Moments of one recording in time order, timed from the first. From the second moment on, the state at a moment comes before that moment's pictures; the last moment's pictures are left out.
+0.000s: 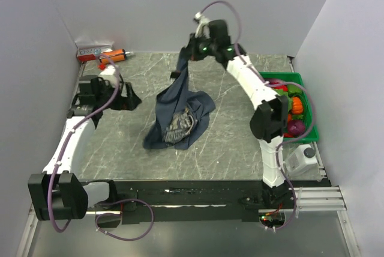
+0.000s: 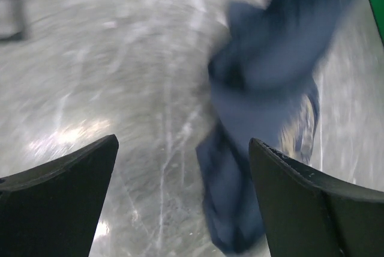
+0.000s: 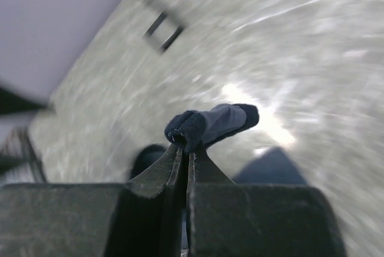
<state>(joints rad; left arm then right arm) 0.06 1.17 0.96 -0.35 0.44 -0.12 0.46 2.19 2.21 -0.47 -0.52 0.23</state>
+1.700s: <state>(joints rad) -0.20 2.30 1.54 0.34 0.92 -0.67 0.38 1.83 1.77 -0.54 -0.40 0.20</state>
